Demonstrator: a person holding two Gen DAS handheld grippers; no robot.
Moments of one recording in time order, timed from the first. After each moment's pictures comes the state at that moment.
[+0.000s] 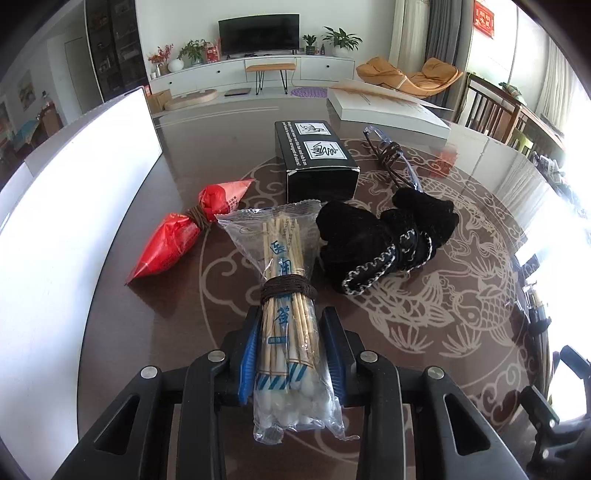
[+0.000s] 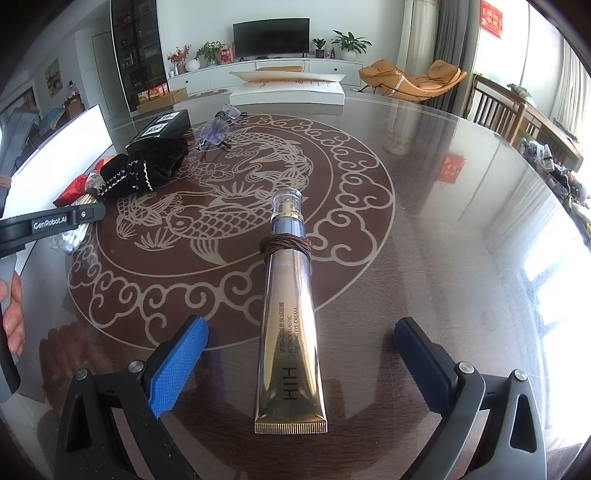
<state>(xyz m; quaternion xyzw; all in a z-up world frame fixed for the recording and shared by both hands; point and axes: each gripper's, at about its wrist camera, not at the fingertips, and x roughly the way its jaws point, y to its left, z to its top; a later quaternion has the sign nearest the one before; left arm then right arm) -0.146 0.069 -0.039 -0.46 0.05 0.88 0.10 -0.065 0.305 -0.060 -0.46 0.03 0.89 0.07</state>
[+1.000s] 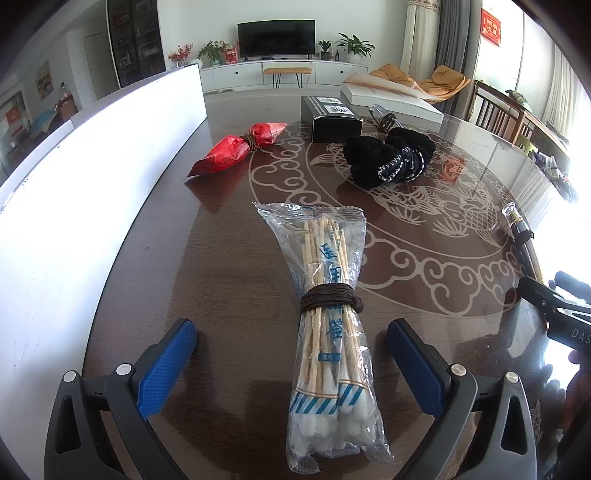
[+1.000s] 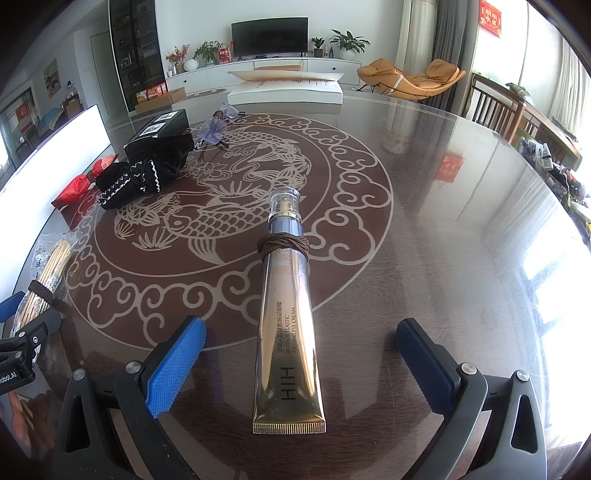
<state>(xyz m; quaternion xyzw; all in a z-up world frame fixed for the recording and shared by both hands) -0.059 0.039 -0.052 -0.46 0.04 0.89 0.08 -0.064 0.306 -0.060 -0.46 0.03 0.89 0.07</state>
